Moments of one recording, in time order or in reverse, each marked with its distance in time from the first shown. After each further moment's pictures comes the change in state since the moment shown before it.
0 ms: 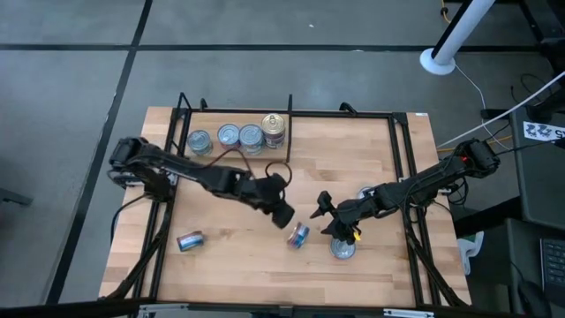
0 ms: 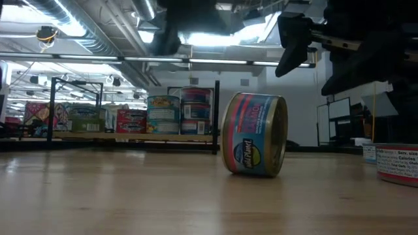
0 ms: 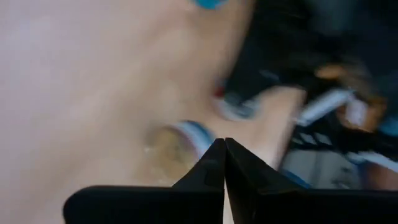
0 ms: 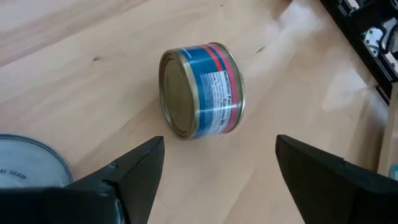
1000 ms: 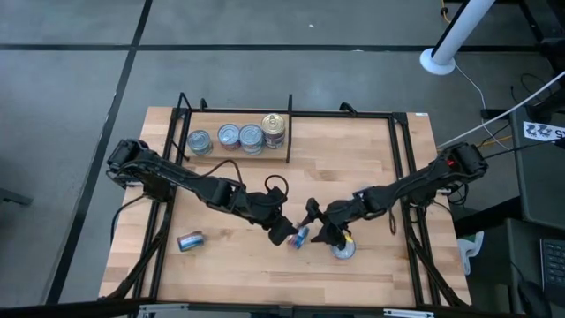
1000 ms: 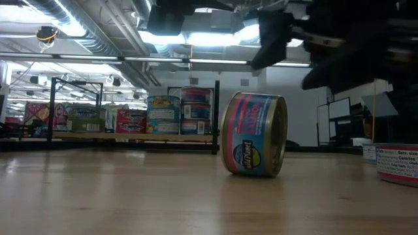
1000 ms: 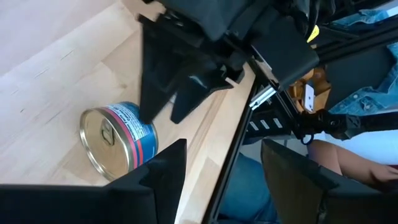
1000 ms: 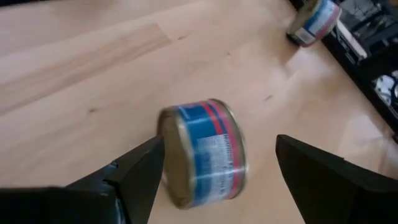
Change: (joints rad) left arm -0.114 -0.006 0.000 0.134 -0.016 -0.046; right arm -0.027 0.137 0.040 0.201 -0.145 -0.055
